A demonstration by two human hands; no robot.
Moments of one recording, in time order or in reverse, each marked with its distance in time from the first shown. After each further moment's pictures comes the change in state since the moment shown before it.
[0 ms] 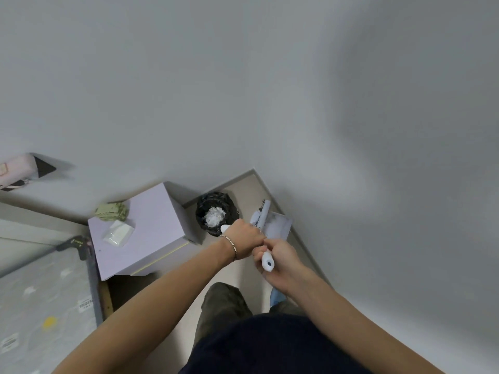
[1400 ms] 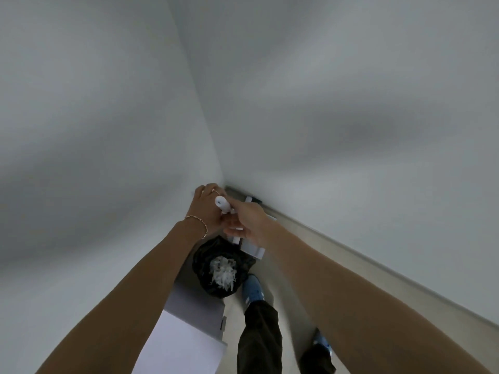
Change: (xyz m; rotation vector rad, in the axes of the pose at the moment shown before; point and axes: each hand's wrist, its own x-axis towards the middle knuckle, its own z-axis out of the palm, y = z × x) left_hand 0.305 -0.433 0.124 -0.284 0.311 0.176; right_hand 0.386 -0.184 0.251 -0.226 0.337 -0.263
